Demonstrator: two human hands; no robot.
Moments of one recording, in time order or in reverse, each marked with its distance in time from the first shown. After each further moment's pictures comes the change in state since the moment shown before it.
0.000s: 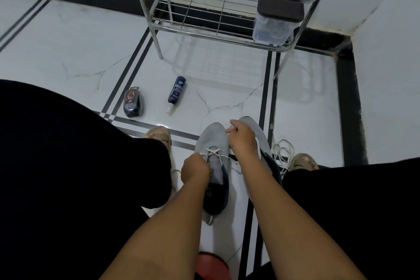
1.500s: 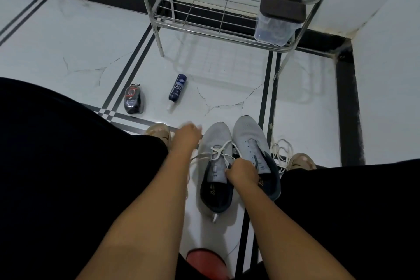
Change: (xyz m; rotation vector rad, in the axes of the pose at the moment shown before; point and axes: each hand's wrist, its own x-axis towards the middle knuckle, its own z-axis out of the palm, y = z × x) left_hand 0.023 0.030 -0.065 -0.047 0.061 0.246; right_hand -0.052 0.052 0.006 -0.683 -0.225 0.181
